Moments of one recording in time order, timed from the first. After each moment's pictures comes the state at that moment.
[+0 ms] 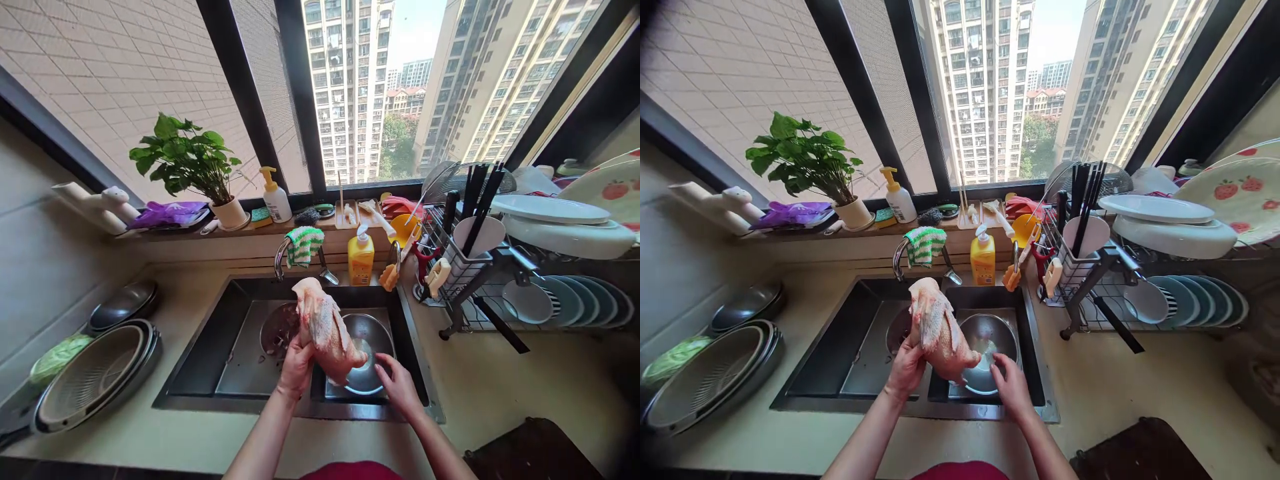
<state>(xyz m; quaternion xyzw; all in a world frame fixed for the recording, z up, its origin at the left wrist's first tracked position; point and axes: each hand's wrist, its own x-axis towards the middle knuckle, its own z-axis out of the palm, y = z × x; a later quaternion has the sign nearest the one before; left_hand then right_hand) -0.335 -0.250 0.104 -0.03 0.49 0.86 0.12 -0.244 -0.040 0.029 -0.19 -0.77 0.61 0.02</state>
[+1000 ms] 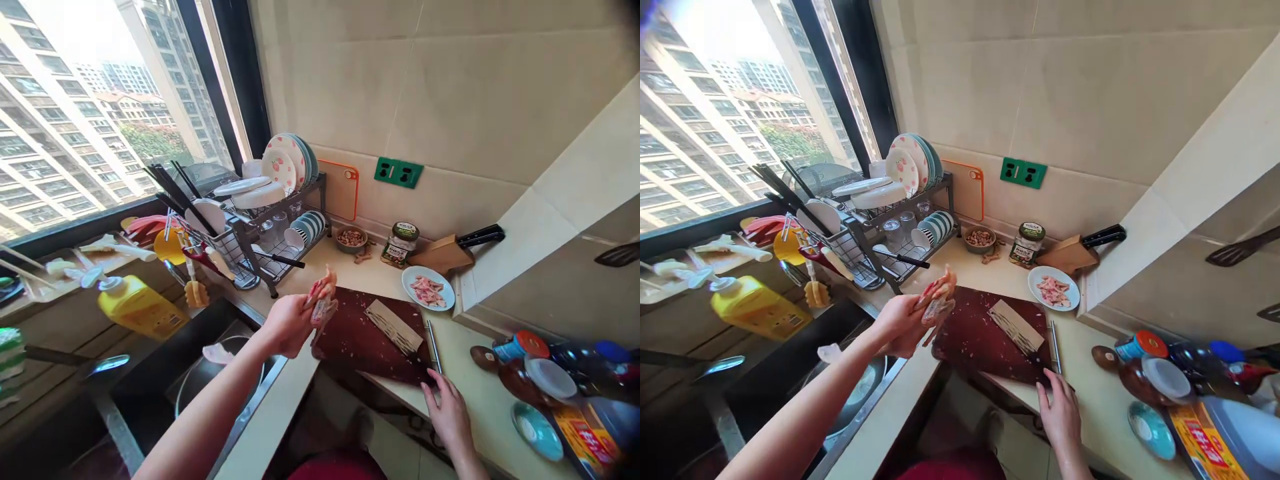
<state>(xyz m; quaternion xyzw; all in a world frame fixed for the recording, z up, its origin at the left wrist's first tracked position) -0.201 -0.008 0.194 0.67 0.70 0.17 0.19 0.190 -0.058 0.012 -0.68 -0.65 0.18 0.28</state>
